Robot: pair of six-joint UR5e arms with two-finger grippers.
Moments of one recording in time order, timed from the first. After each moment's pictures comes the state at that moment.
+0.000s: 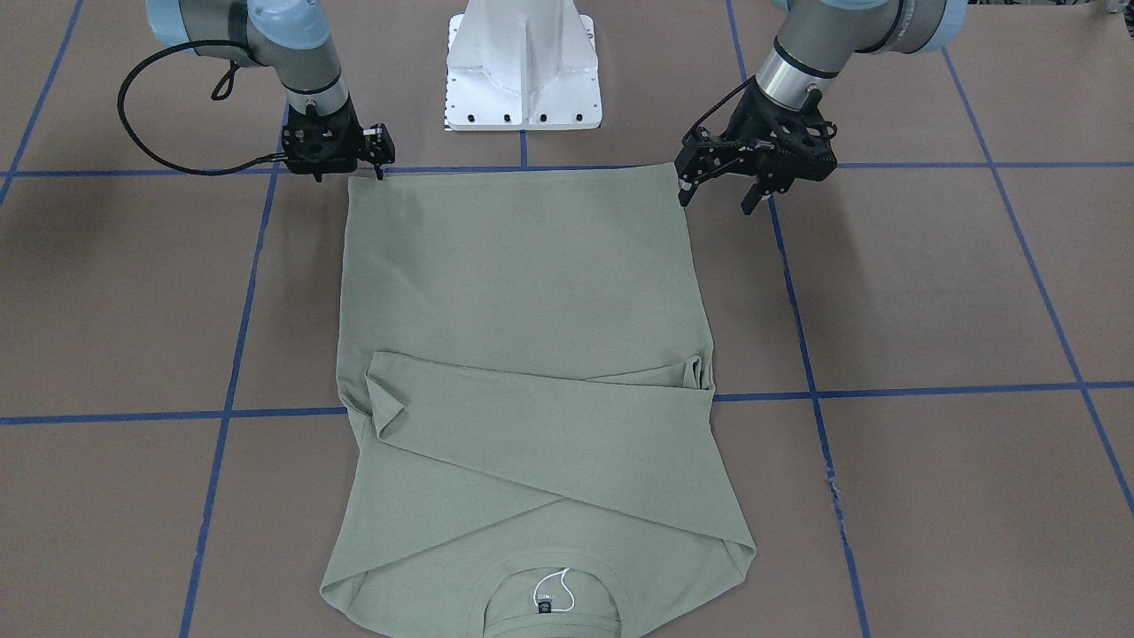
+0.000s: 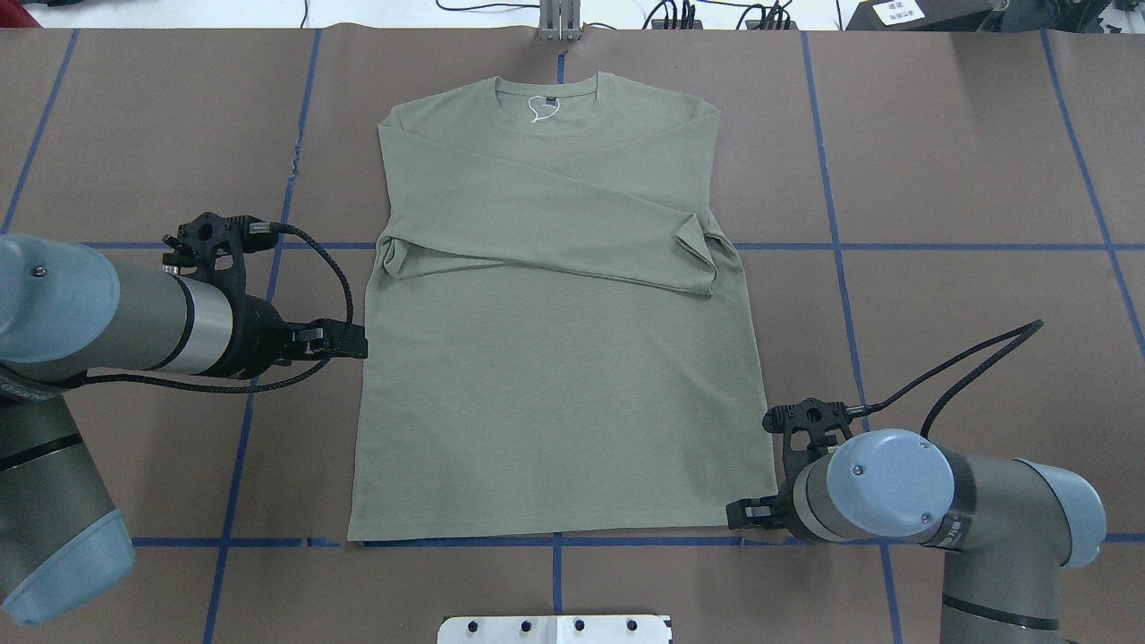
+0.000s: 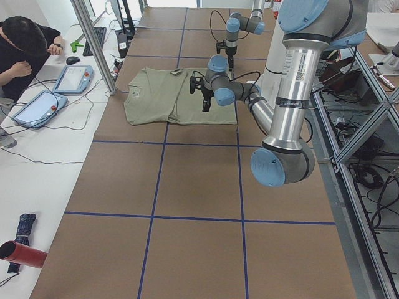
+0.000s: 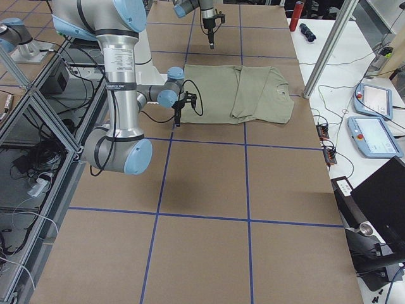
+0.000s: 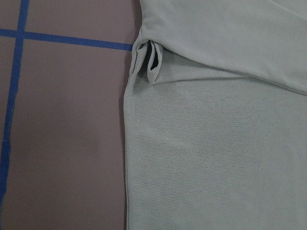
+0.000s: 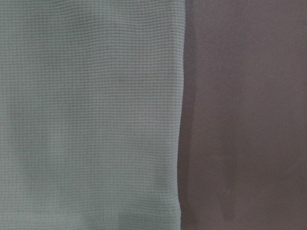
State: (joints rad) left arm -0.59 -1.75 -2.08 -1.91 -1.87 -1.28; right arm 0.25 -1.47 2.03 -1.43 1.77 1.33
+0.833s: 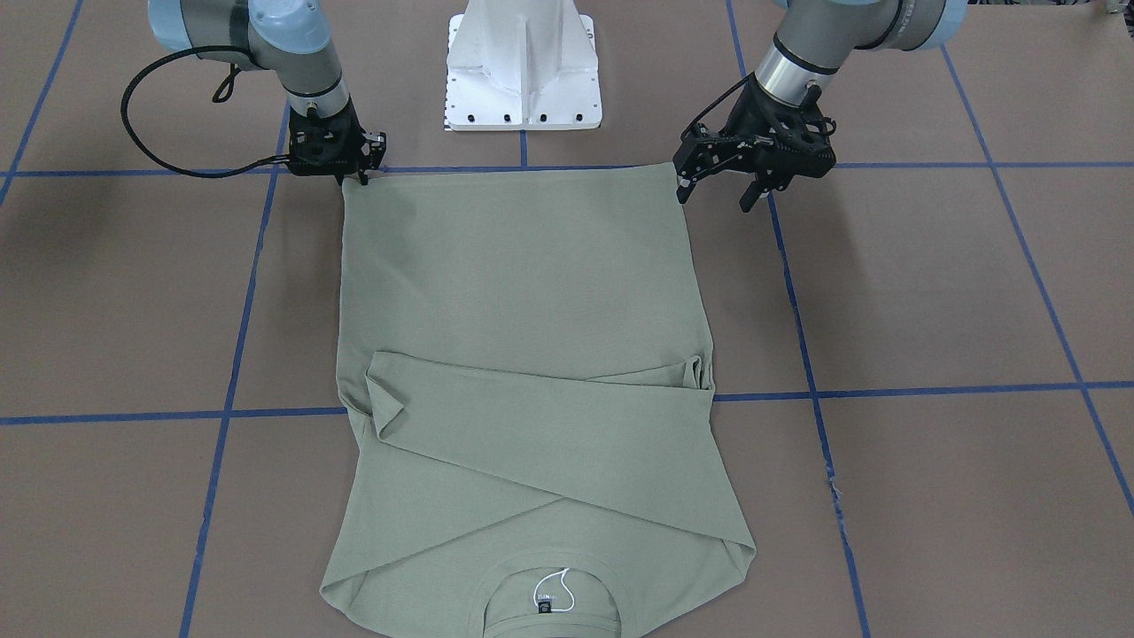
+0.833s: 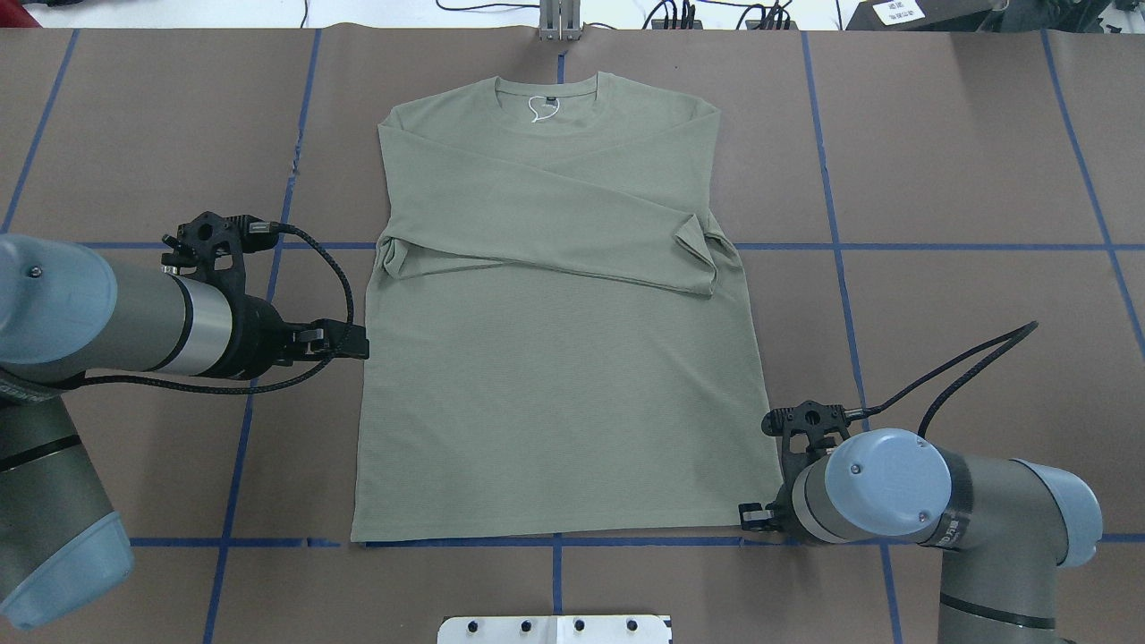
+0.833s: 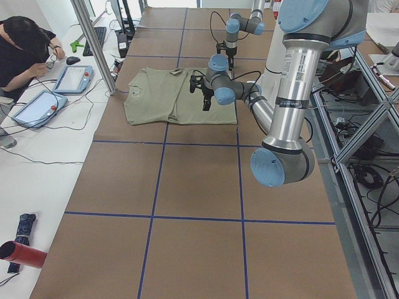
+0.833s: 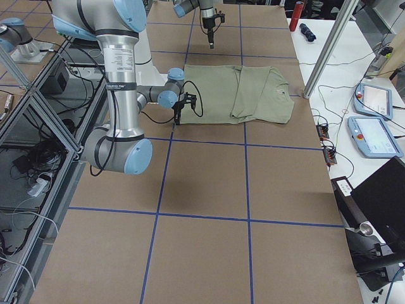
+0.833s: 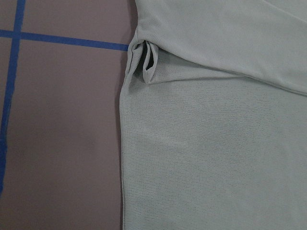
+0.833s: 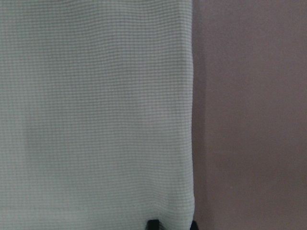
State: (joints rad) left arm -0.59 -1.75 -2.09 -1.91 -1.87 -1.28; right arm 0.25 -1.47 2.03 -1.42 1.78 1.33
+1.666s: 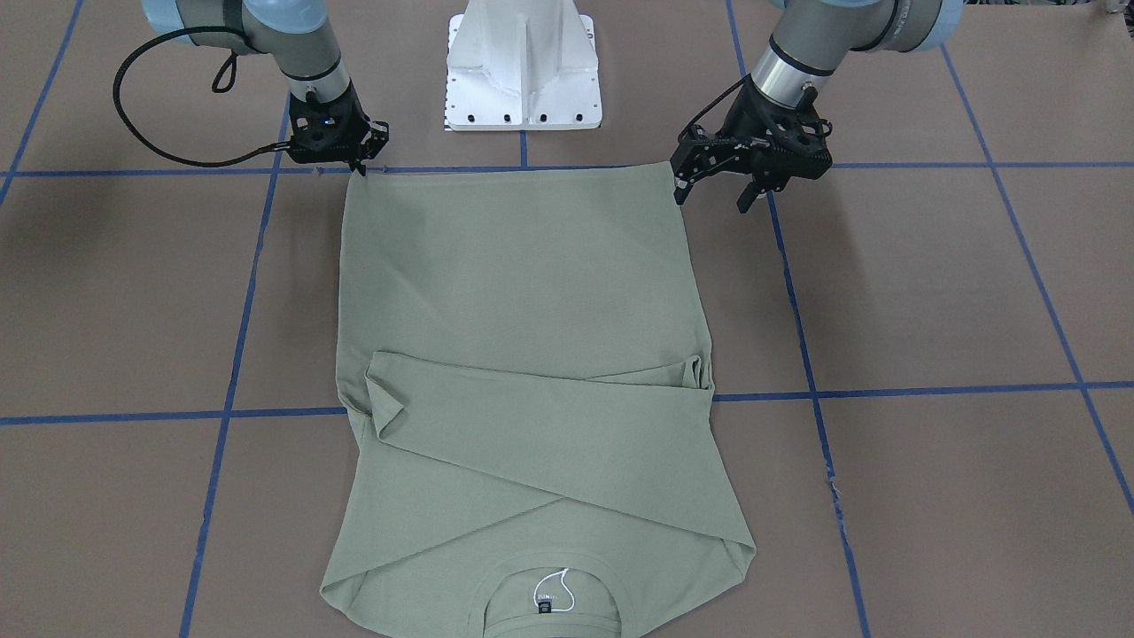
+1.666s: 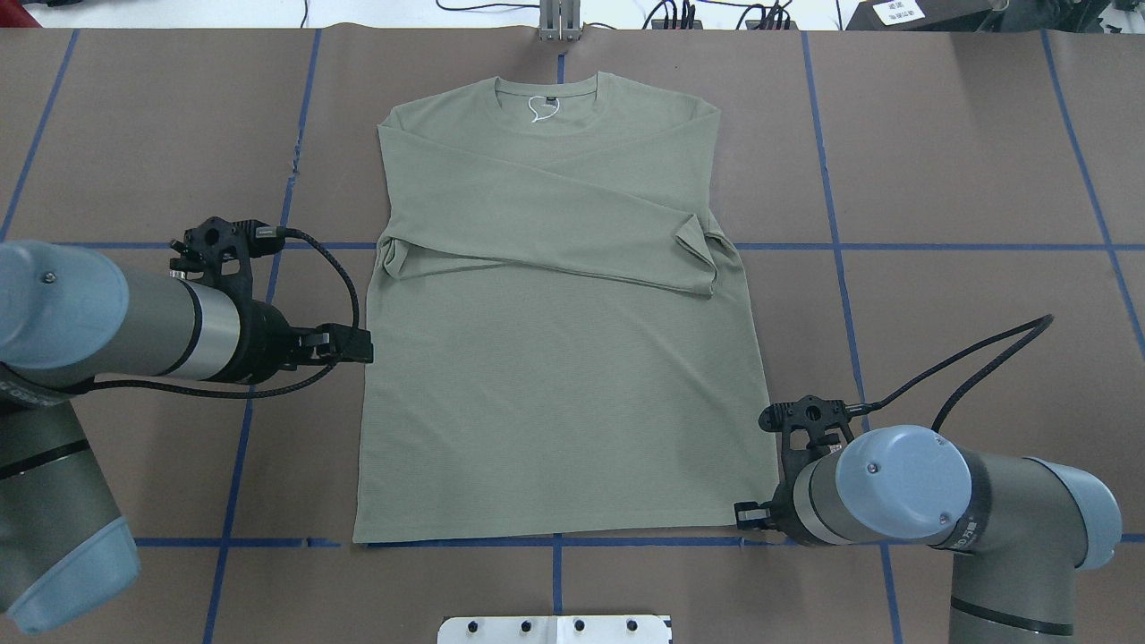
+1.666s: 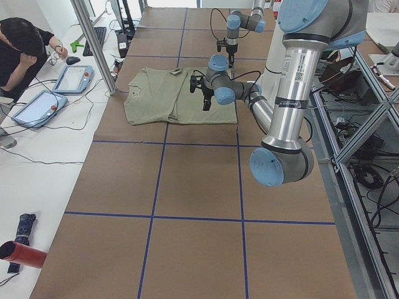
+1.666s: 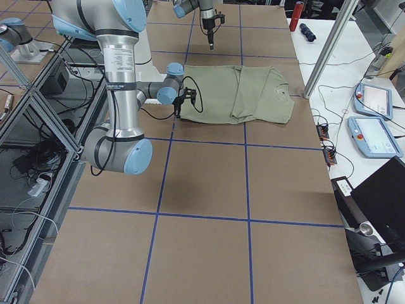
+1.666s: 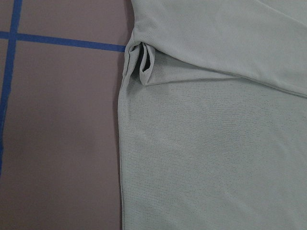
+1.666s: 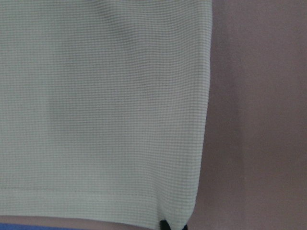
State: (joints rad) left arm -0.56 -1.76 -2.07 -1.91 -1.86 -1.30; right arm 0.26 -1.47 2.09 -1.42 1.78 1.34
